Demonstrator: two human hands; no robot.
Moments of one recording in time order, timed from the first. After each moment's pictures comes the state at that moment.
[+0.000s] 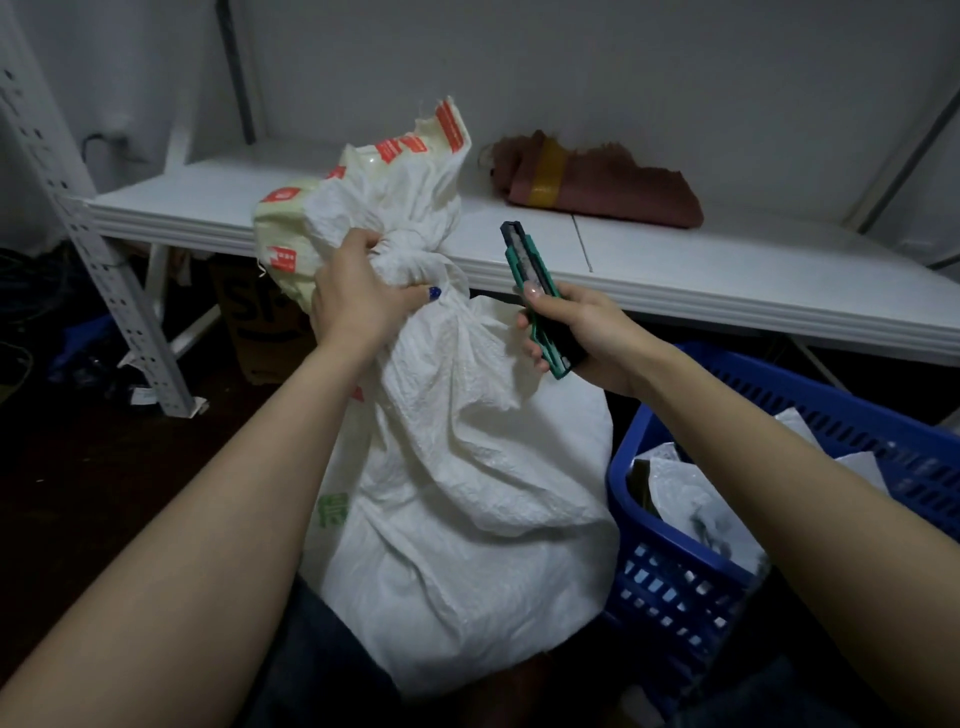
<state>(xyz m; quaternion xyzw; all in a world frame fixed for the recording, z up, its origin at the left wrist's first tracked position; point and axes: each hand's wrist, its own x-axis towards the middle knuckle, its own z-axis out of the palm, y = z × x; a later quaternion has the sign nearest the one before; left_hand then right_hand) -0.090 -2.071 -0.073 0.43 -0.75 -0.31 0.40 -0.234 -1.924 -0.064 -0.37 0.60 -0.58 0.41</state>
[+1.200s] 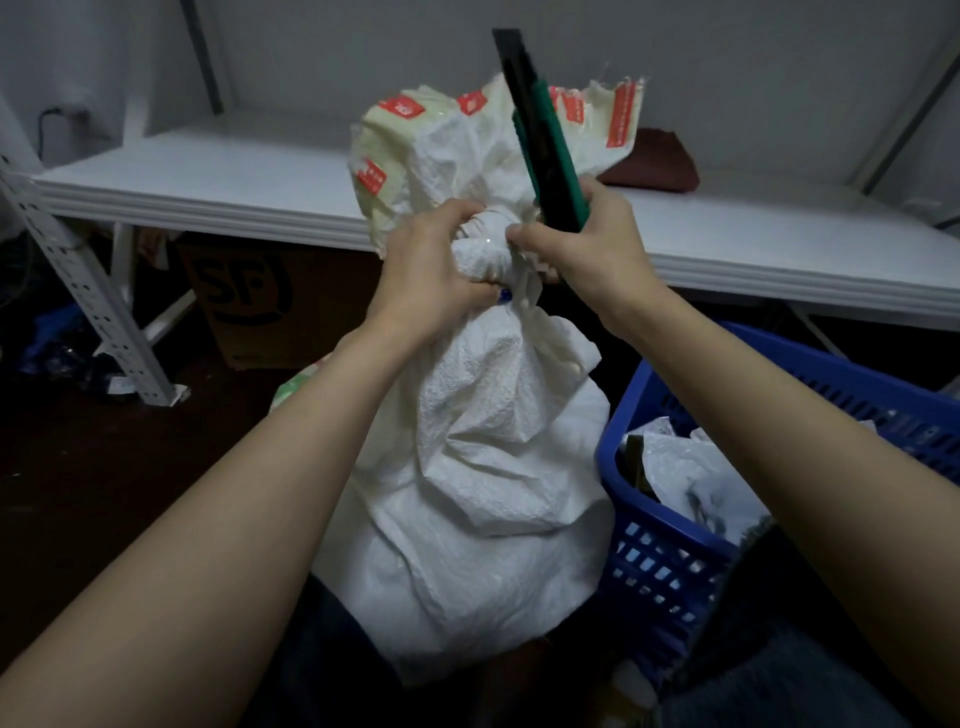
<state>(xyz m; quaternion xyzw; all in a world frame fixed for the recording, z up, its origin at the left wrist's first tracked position) -0.131 -2.028 -0.071 0.24 -0.86 -0.26 0.36 -0.242 -1.926 -0.045 -0.43 0.69 -0.57 0.07</state>
